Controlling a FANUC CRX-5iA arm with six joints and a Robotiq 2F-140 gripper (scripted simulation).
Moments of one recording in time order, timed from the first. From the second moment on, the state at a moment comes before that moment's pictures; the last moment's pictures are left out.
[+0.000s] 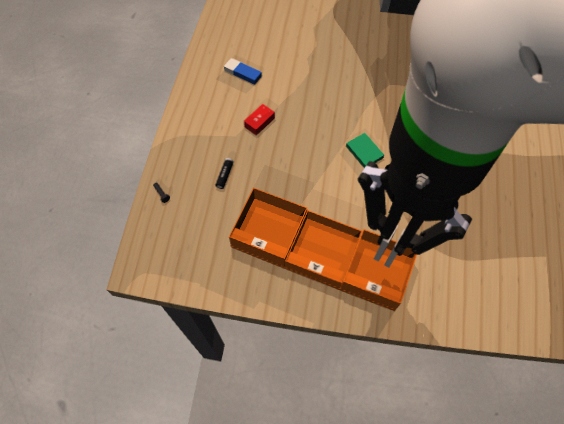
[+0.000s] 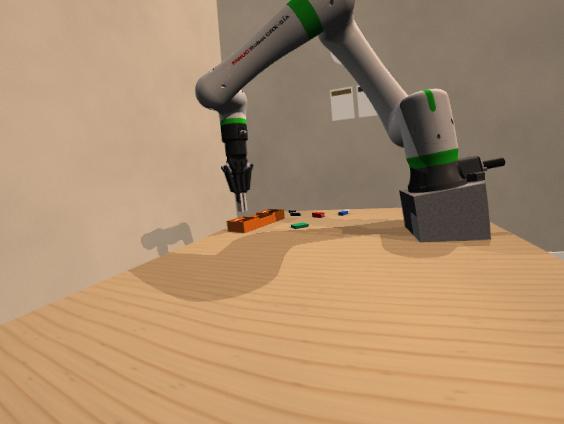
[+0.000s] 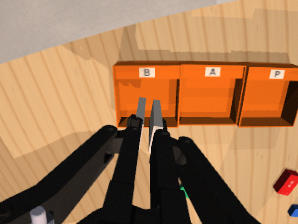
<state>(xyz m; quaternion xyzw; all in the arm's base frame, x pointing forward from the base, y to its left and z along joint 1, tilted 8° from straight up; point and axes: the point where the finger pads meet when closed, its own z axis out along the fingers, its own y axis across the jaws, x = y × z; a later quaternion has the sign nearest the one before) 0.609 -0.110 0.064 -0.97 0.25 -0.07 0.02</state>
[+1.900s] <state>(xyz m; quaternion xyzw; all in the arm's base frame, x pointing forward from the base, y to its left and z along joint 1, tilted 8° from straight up) 0.618 -0.107 0.012 -0.97 0.25 -0.07 0.02</state>
